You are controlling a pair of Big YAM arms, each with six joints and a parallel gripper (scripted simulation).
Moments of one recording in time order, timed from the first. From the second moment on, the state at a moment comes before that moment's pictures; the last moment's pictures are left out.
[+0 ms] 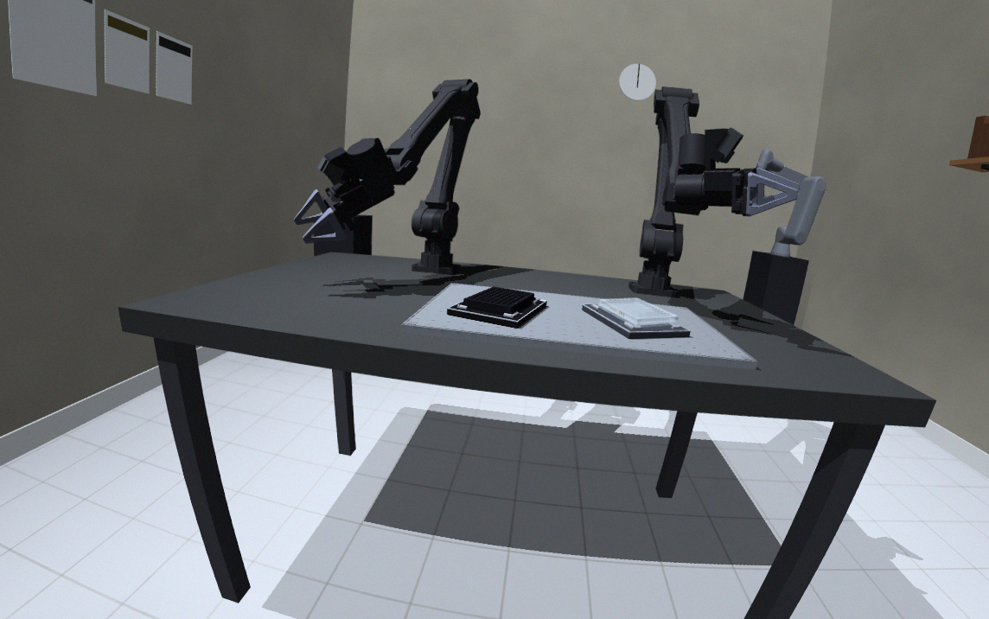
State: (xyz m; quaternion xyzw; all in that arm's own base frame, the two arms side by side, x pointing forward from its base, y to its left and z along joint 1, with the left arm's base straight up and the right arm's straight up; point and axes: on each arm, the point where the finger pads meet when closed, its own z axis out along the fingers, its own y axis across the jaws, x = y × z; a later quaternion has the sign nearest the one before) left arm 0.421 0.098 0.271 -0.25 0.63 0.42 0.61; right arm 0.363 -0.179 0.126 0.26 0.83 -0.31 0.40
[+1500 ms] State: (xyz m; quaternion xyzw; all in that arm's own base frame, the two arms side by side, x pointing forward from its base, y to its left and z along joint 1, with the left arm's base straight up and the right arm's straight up) left arm 0.377 0.159 0.426 -0.24 0.43 0.29 0.82; right arm 0.363 -0.179 0.126 0.26 0.83 -0.31 0.40
